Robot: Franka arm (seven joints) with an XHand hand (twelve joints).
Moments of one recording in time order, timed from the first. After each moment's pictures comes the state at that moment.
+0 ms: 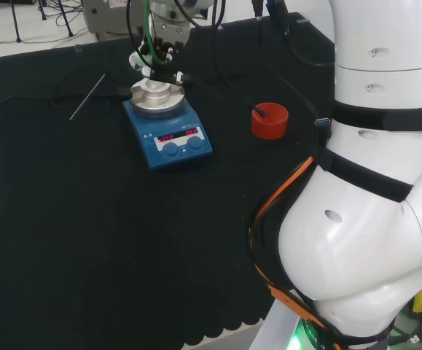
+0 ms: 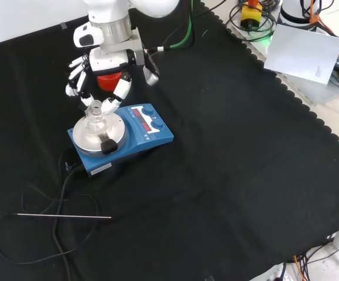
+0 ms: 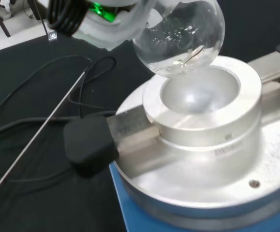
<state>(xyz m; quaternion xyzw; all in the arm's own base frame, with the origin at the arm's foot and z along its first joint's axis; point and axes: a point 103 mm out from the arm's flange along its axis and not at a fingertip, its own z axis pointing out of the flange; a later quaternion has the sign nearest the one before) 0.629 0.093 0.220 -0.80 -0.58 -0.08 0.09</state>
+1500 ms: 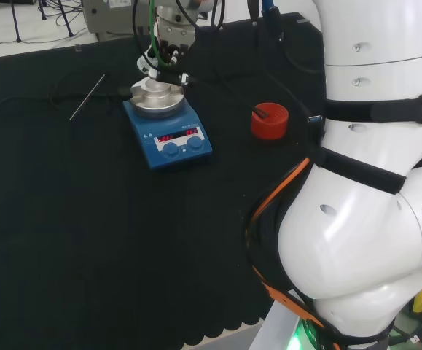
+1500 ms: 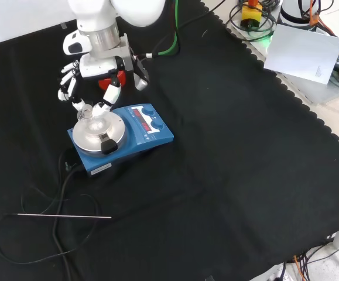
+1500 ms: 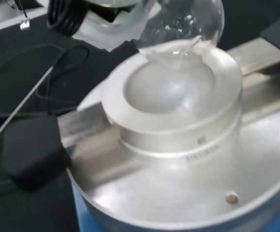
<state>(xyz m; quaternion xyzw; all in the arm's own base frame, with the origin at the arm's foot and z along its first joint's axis) 0.651 0.073 0.194 -0.81 -0.57 -0.06 0.10</state>
